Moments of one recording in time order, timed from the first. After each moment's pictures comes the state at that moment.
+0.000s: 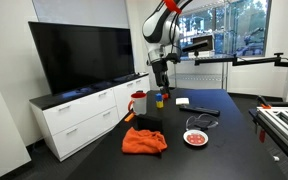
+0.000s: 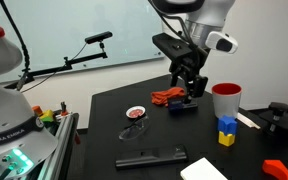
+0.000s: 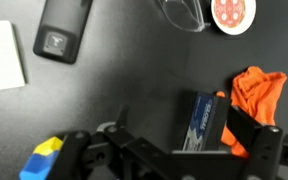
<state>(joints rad) -0.29 0.35 -0.08 -1.97 0.24 2.04 -0.45</state>
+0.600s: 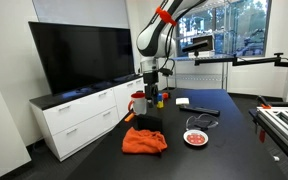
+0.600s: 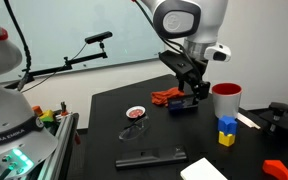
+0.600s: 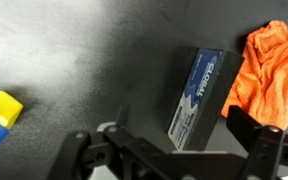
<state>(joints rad) -0.27 0.45 0.01 -1.98 0.27 2.29 -0.46</state>
